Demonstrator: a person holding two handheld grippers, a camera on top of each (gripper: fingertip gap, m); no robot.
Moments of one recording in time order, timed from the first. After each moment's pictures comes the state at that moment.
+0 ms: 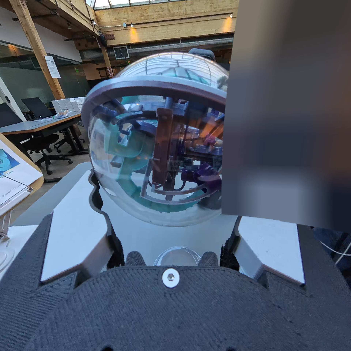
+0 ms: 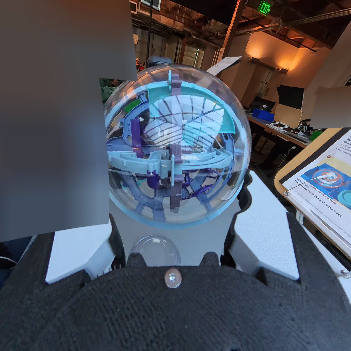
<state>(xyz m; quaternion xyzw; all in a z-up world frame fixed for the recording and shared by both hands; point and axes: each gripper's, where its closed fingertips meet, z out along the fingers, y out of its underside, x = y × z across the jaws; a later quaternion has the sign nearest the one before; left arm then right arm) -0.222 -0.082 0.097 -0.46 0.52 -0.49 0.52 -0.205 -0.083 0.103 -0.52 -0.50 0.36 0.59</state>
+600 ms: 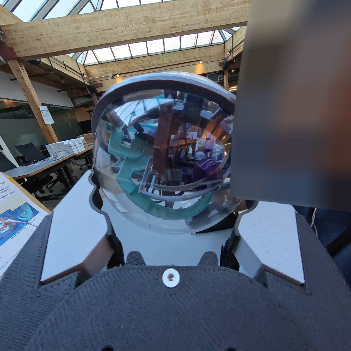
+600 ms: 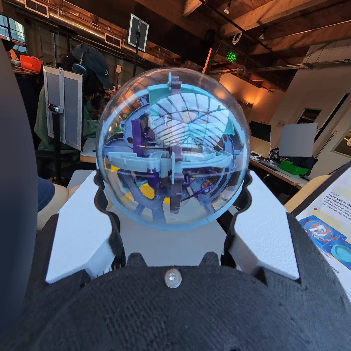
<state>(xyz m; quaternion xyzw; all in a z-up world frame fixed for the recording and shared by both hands) -0.298 -0.111 0.184 -0.37 0.53 -0.54 0.54 -0.280 -0.112 0.181 -0.48 -0.46 0.34 0.66</state>
